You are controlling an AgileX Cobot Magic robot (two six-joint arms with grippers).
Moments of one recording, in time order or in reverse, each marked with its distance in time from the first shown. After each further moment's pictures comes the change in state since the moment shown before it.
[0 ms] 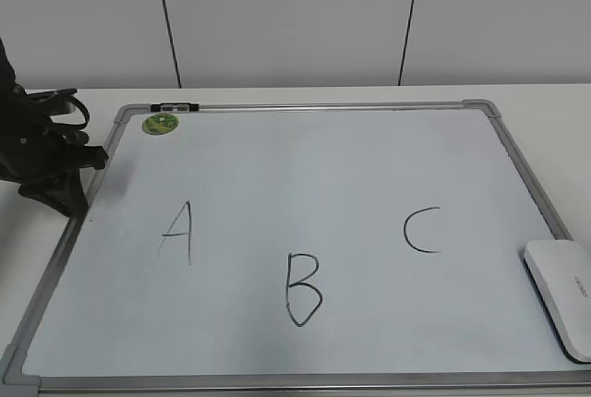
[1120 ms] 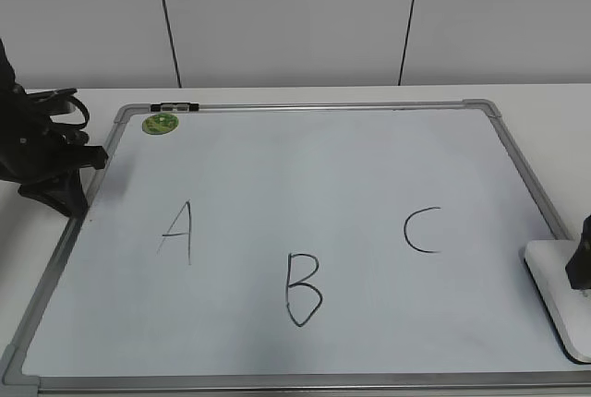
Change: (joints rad) left arm 0.001 0.000 -0.002 -0.002 0.002 -0.002; right arm 0.042 0.753 0.000 0.076 -0.306 -0.053
